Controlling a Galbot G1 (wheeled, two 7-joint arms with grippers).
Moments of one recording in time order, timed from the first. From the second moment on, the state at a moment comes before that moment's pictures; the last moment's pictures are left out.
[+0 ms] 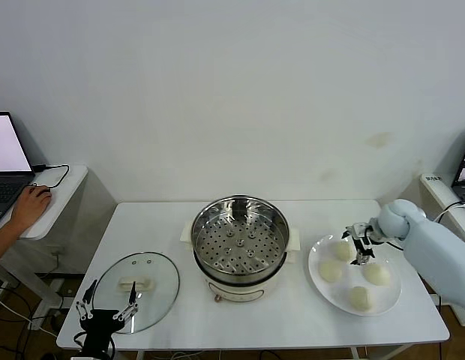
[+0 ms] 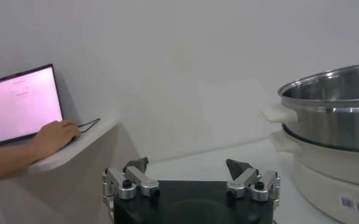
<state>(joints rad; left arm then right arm) 1.81 -1.31 -0.64 -2.16 -0.03 0.01 -0.16 -0.23 0.76 -0.43 1.06 -0.40 0.01 -1.05</state>
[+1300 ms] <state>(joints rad) 1.81 -1.29 -0.65 -2.17 -0.05 0.00 -0.17 -0.03 0.60 -0.61 1.25 -0.23 -0.06 -1.07</state>
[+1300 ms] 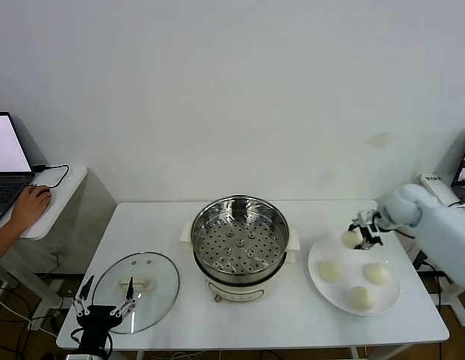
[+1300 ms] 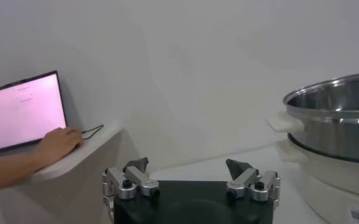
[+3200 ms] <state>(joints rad) 1.77 -1.30 -0.69 -2.14 -0.08 -0.02 -0.18 0.44 1.19 -1.27 1.15 -0.27 0.41 -0.80</state>
